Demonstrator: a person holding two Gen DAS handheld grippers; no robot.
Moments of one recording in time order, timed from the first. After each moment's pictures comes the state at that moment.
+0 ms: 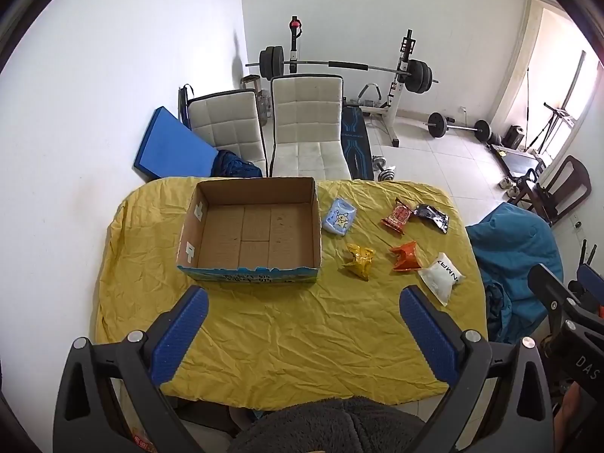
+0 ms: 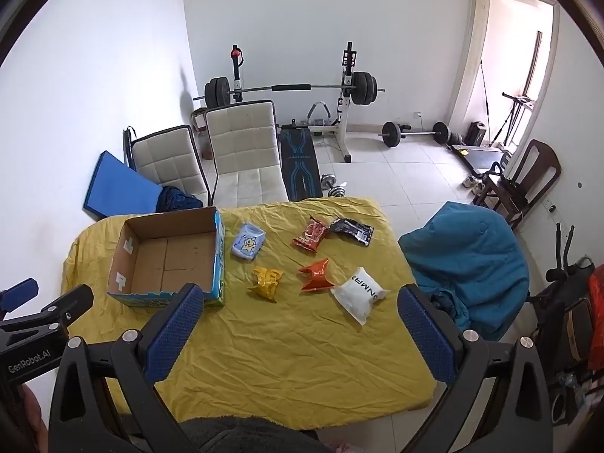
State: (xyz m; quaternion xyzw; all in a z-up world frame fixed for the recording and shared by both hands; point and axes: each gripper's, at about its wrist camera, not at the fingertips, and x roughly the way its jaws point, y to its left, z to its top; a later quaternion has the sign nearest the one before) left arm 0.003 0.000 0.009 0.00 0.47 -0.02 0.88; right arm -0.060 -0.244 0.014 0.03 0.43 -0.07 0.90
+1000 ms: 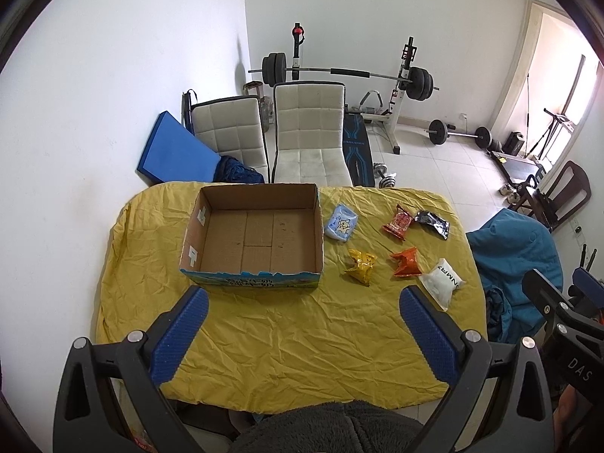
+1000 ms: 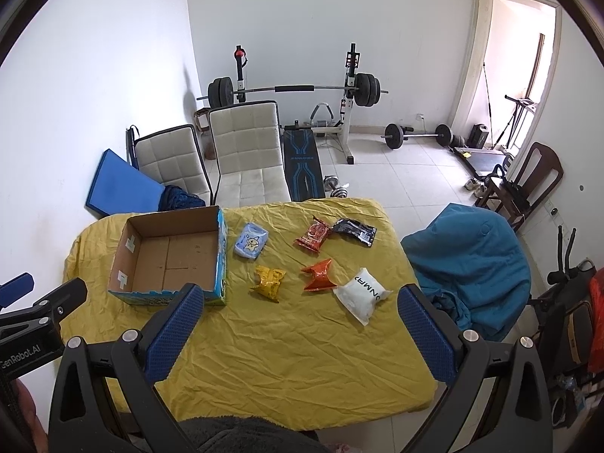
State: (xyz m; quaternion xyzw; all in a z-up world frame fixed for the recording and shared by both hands) left arm 0.003 0.013 0.011 0.00 0.46 -0.02 0.89; right arm -0.062 -0.242 0.011 0.03 0.42 -0.06 0.90
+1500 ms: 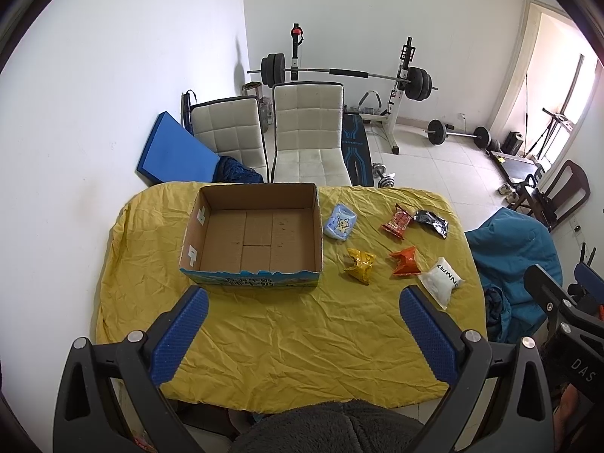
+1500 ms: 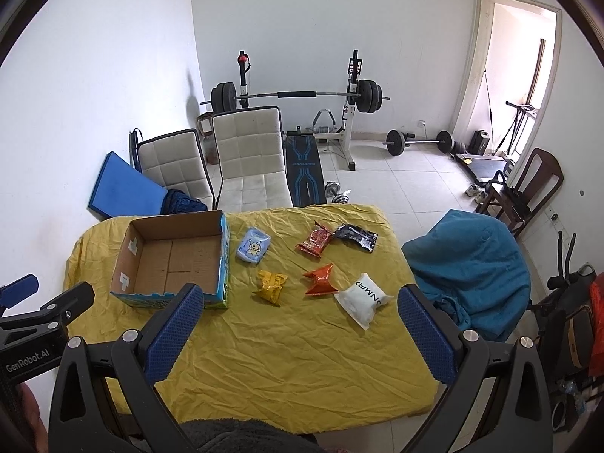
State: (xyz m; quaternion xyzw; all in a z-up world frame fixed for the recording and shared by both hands) left arm -0.002 0.010 0.012 0.00 0.46 -0.02 0.89; right arm -0.071 -0.236 0.017 0.03 0.41 -0.06 0.91
